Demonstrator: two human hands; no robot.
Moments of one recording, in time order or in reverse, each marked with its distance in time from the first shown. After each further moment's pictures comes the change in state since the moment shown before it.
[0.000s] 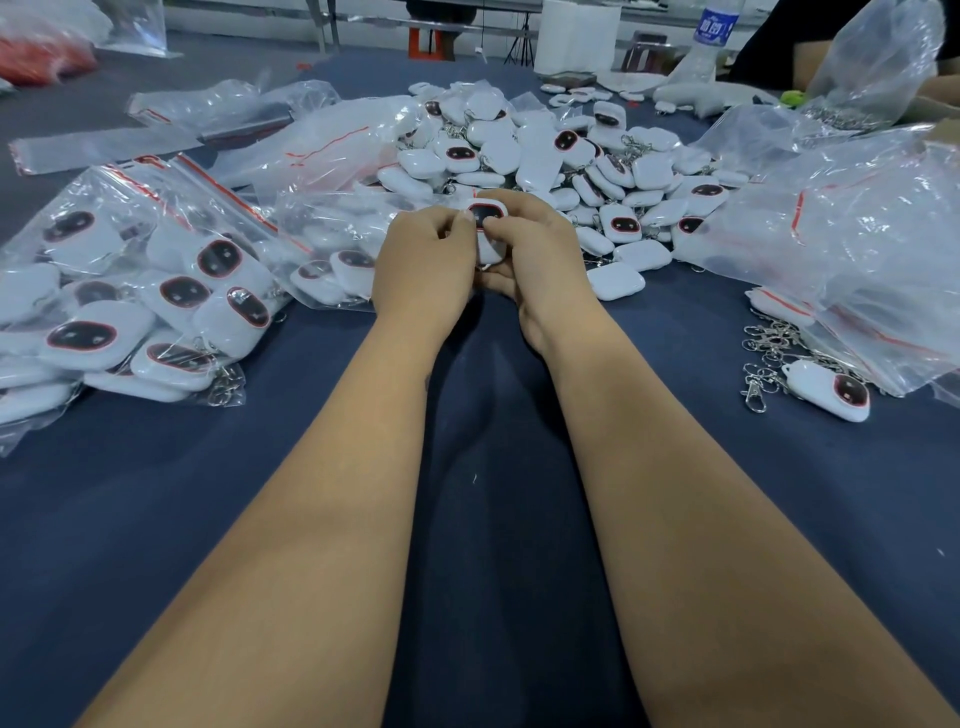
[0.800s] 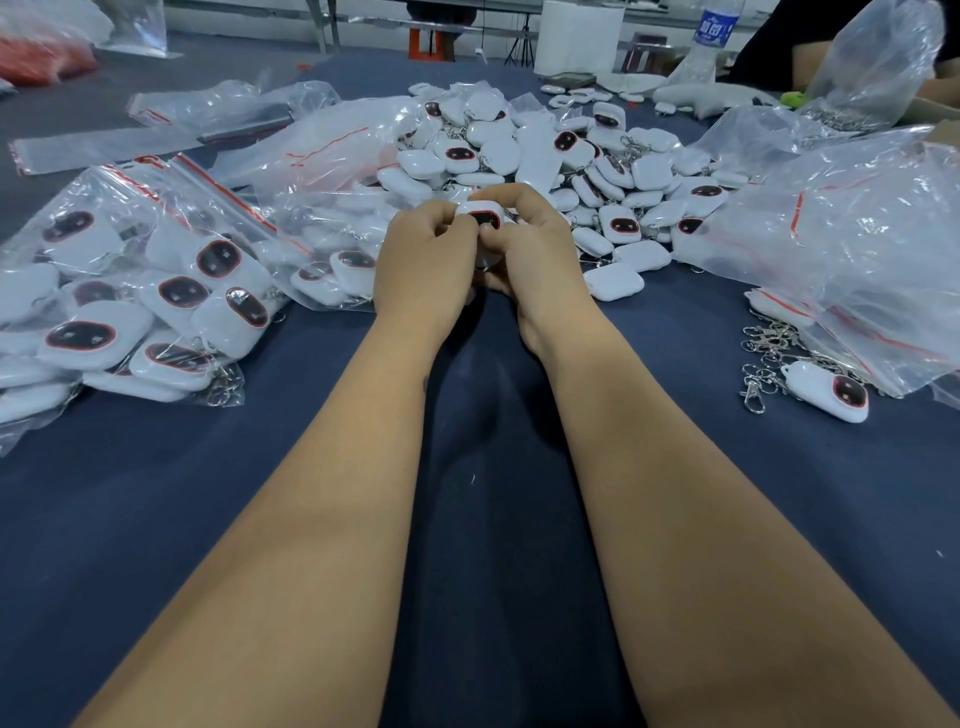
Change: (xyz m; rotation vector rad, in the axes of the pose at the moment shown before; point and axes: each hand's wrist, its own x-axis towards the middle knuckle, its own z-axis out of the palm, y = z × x) left_hand -0.003 0.003 0.000 -0.161 -0.017 -0.076; right_hand -0.003 0.000 0.002 -0.015 -0.061 -0.042
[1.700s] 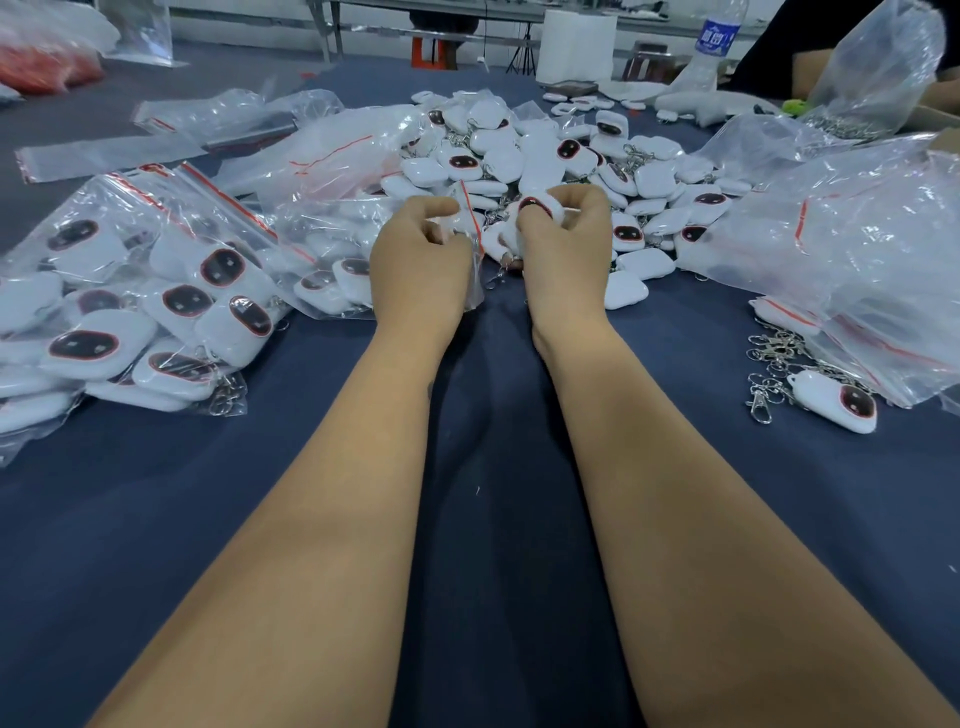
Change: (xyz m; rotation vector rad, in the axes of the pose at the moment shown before) left_hand 0.001 -0.003 -0.002 0.002 0.106 0.045; right_hand 0.001 -0.003 -0.002 -0.112 0.390 -0.183
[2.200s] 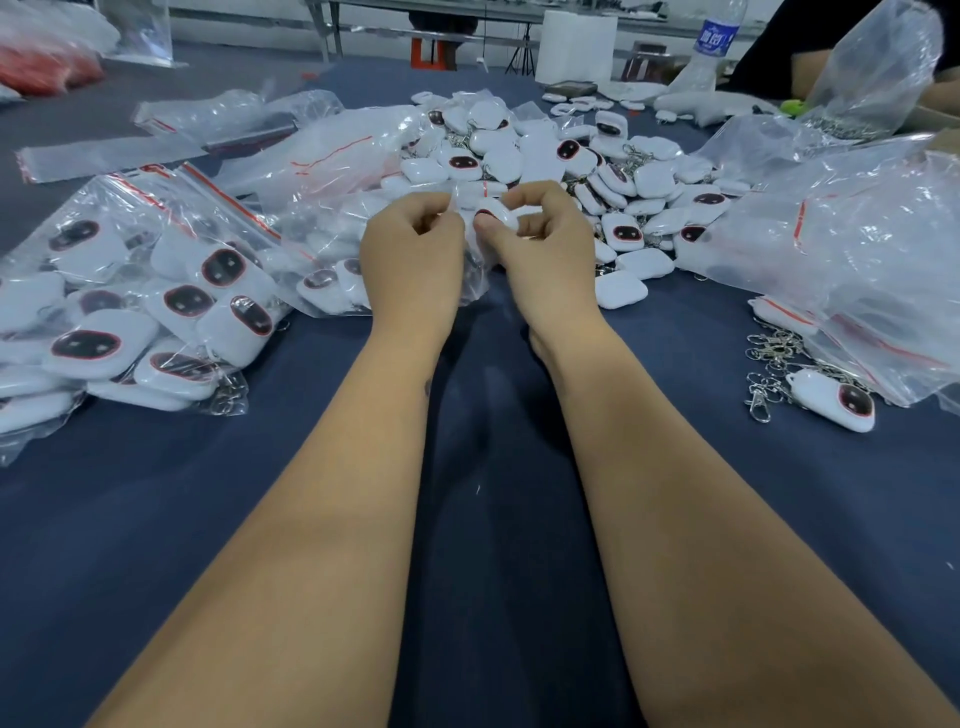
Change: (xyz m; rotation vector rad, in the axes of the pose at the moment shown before) left_hand -0.002 0.008 -0.002 -0.047 0.080 0.025; right_hand -0.005 0.002 -0.001 -0.184 -0.190 -0.058
